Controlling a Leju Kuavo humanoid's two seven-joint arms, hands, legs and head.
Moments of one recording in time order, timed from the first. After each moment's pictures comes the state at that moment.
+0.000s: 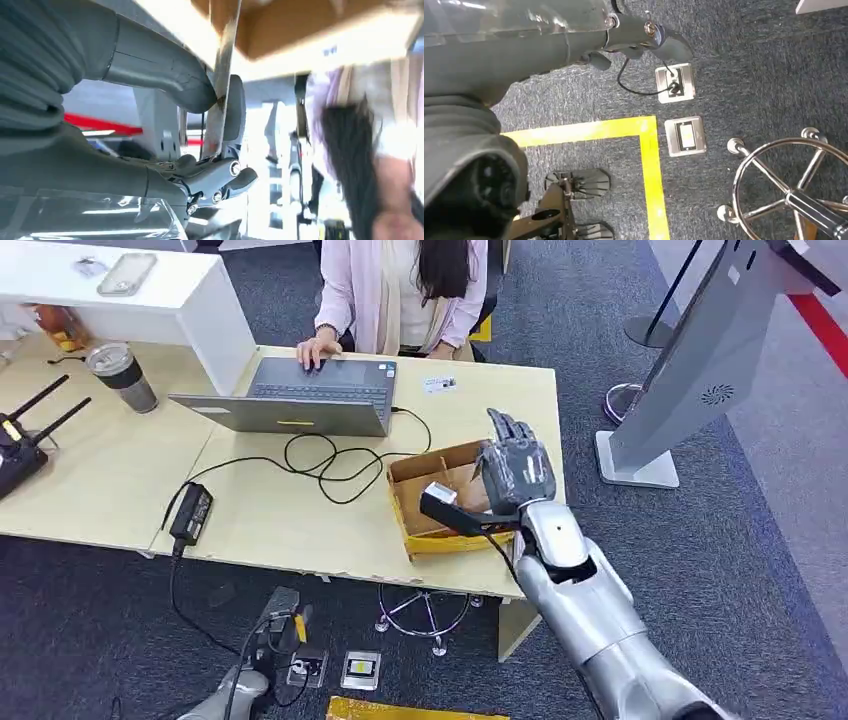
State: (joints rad) left arm -0.36 0.03 -0.54 -0.21 0.42 0.22 -0.09; right arm -0.74 0.10 0.59 -0.82 1.13 -0.17 0.12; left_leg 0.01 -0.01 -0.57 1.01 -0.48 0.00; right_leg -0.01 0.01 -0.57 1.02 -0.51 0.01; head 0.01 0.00
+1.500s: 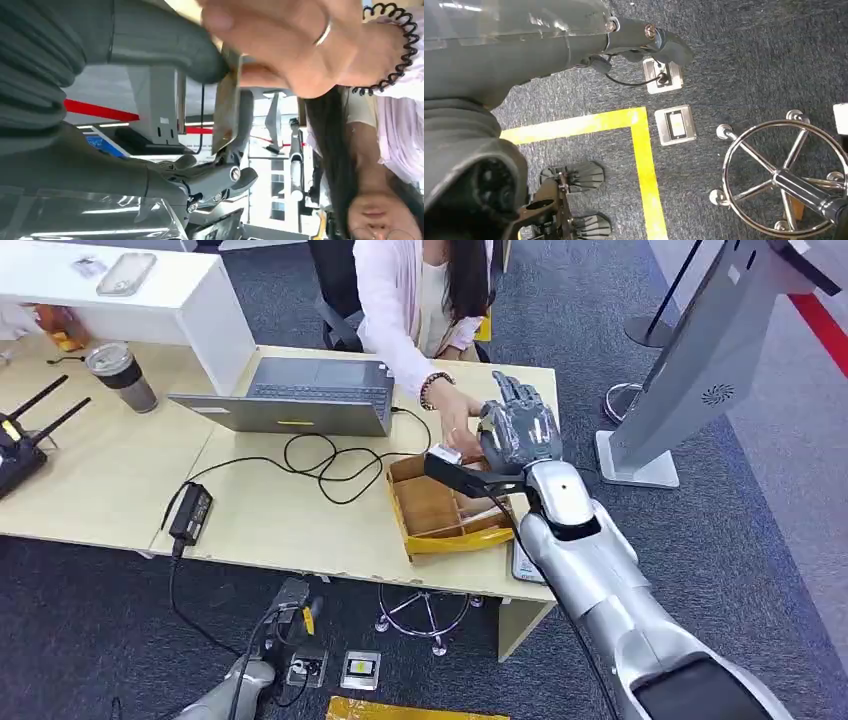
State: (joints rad) left arm -0.39 0.02 -0.54 -0.21 0.40 0.17 -0.08; right arm -0.90 0.15 0.57 -0.59 1.10 -0.22 0.07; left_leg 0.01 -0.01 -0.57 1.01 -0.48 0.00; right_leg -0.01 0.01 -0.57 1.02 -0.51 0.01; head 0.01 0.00
